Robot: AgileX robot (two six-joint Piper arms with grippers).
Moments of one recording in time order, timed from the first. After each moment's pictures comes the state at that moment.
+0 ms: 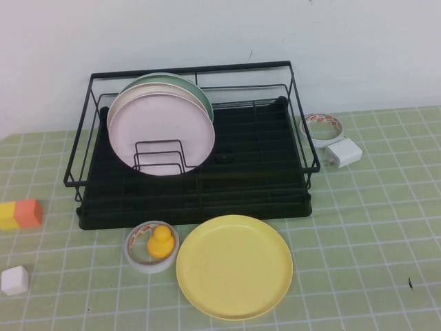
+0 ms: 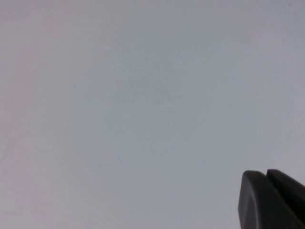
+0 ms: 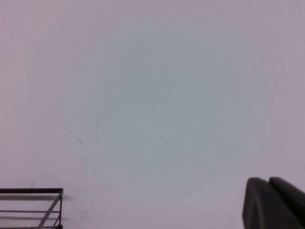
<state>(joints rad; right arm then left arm) -0.04 -0.01 0.03 0.07 -0.21 -0.11 -0.11 -0.01 0.02 -0.15 -0.67 -0.05</state>
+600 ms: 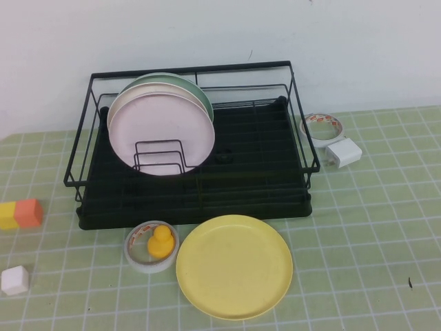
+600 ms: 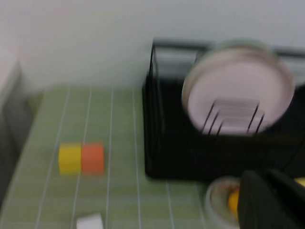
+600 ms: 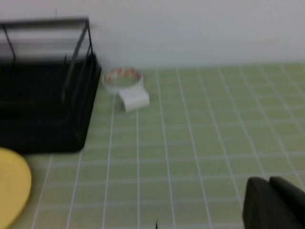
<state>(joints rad) -0.04 0.34 -0.36 0.16 0.48 -0.14 -0.11 0.39 -0.52 -0.02 0.45 -0.16</state>
